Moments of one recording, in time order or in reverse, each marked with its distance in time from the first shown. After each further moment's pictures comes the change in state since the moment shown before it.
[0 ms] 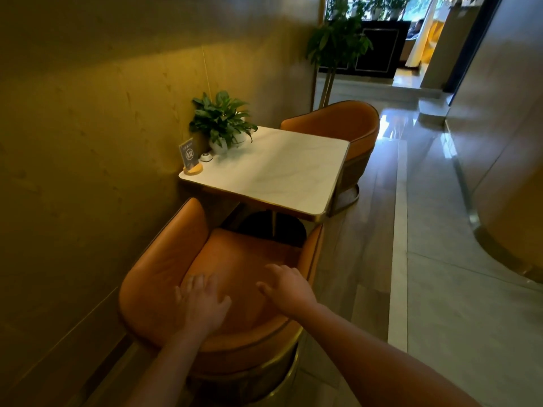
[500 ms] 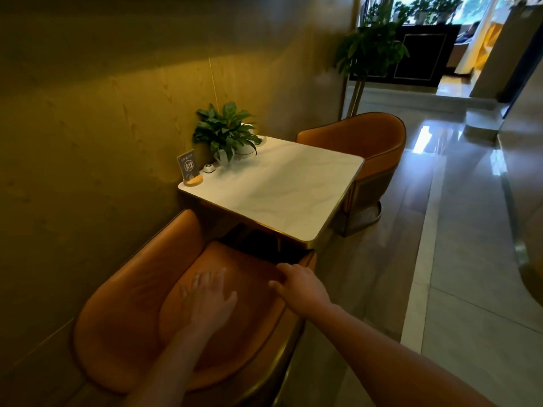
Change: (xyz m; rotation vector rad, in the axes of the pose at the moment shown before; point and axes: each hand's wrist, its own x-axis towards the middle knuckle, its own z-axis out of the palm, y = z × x) left_hand 0.070 0.163 0.001 0.051 0.049 -0.112; right_hand 0.092 0.139 -0.110 -0.011 -0.051 -0.139
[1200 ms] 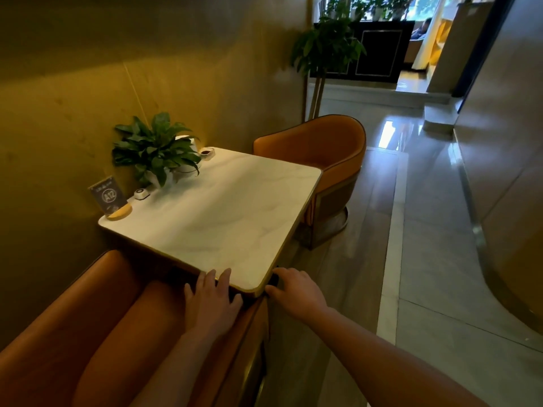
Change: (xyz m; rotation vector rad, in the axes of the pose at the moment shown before) left_hand 0.188 0.203 0.014 -0.057 0.022 0.123; right_hand 0.147 0.168 -0.112 0.003 0.022 0.093
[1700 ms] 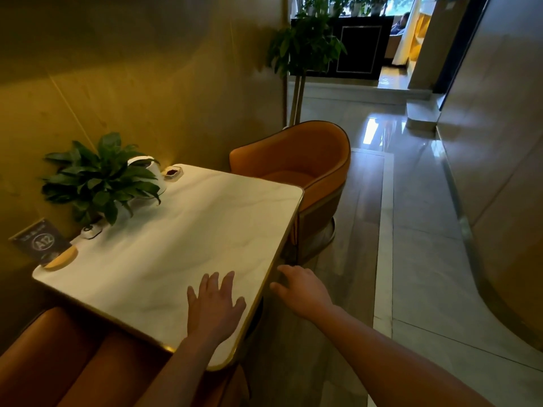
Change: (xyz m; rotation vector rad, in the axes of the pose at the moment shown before) left_hand 0.171 0.103 -0.012 0.047 -0.046 0.090; right_hand 0.150 0.082 -0.099 0.053 0.035 0.067
